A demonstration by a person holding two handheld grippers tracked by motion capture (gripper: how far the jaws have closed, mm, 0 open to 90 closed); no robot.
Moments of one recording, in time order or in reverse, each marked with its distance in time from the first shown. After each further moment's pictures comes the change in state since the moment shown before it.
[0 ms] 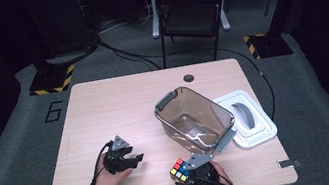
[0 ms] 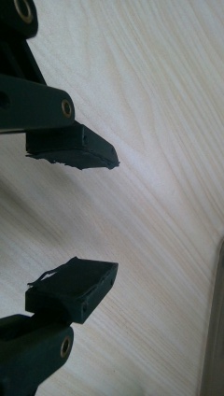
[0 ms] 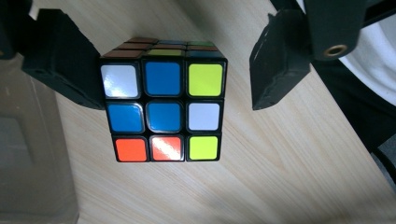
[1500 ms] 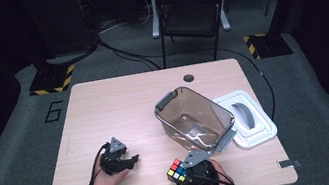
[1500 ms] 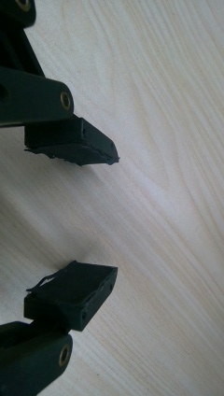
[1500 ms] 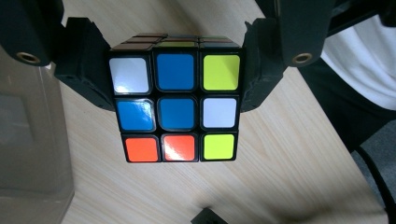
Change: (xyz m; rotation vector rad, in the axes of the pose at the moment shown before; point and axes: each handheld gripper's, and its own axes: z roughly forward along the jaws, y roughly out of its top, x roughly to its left) left arm 0.012 -0.013 0.003 0.017 0.078 0.015; right arm 0.003 0.018 -0.014 0.004 0.030 -0.025
